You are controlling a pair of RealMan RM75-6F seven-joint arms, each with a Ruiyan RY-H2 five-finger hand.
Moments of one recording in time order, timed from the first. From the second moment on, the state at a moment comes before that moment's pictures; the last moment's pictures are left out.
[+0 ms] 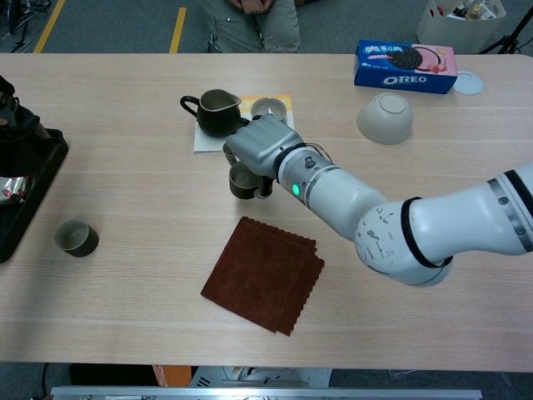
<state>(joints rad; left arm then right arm) -0.31 -1.24 -0.12 -1.79 1.36 1.38 0.33 1.09 -1.86 0.21 -1.52 -0.54 0.99 -1.10</state>
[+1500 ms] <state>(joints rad) -0.30 -1.23 -0.11 -1.75 1.36 1.38 0.30 1.25 -2.02 0.19 -1.30 -0.33 0.98 -1.24</state>
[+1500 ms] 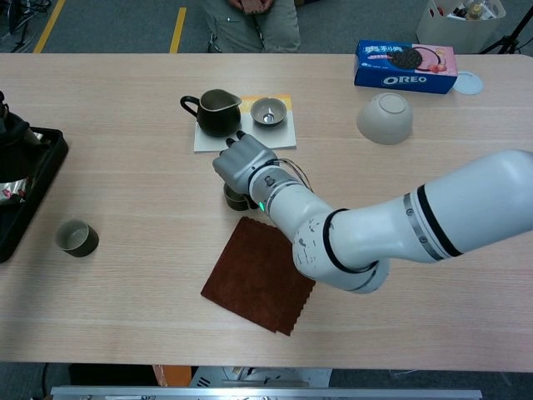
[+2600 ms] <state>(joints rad) -0.34 -1.28 -0.13 -1.77 1.38 1.35 0.34 0.98 -1.38 0.09 -1.79 -0.68 1.09 -0.86</state>
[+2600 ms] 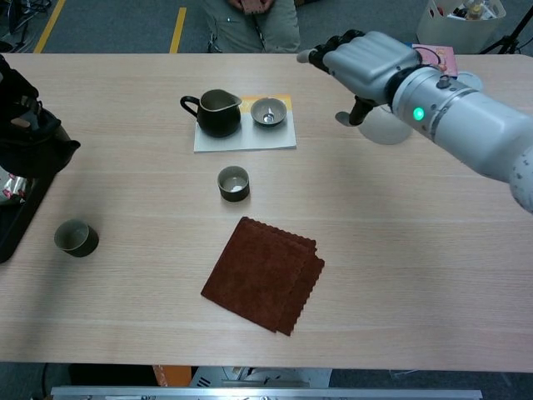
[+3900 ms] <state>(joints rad) -0.54 -1.66 -0.21 -1.66 1.13 1.27 0.71 0.54 -1.03 -0.09 -1.68 -1.19 1.08 -0.32</state>
